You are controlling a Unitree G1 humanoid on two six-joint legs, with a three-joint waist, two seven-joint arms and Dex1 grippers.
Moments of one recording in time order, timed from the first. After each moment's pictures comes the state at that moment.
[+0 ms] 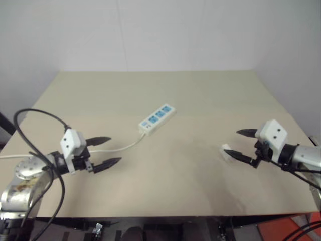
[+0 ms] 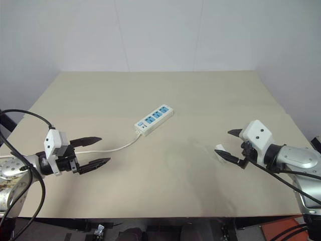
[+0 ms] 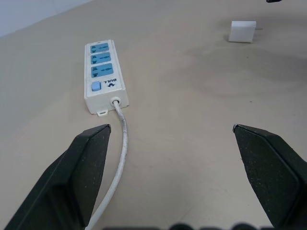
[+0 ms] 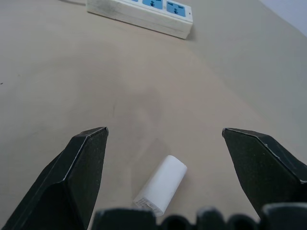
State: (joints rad) left arm -0.06 0.78 0.25 -0.22 -0.51 0.31 -1.06; right arm -0.11 -0.91 -0.24 -0.25 0.34 0.36 0.93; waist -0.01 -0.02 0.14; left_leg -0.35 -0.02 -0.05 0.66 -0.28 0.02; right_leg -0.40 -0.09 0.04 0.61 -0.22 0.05
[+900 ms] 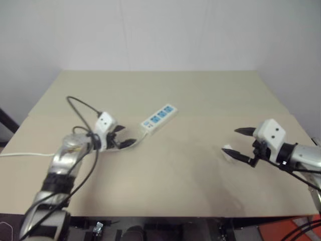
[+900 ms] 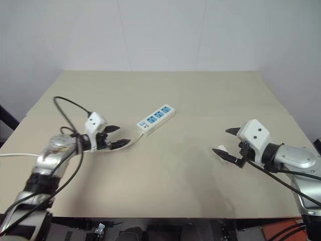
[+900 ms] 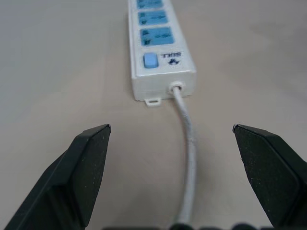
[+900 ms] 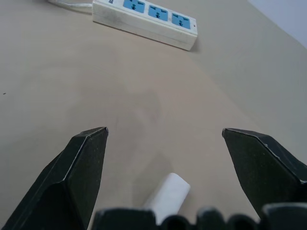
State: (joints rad) left arm -0.66 0.54 -0.12 0.46 -0.17 0.37 -0.88; right arm -0.12 -0.90 -0.23 -0.31 0.34 0.38 0.89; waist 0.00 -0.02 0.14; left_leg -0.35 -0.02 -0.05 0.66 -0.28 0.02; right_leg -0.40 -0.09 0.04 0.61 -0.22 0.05
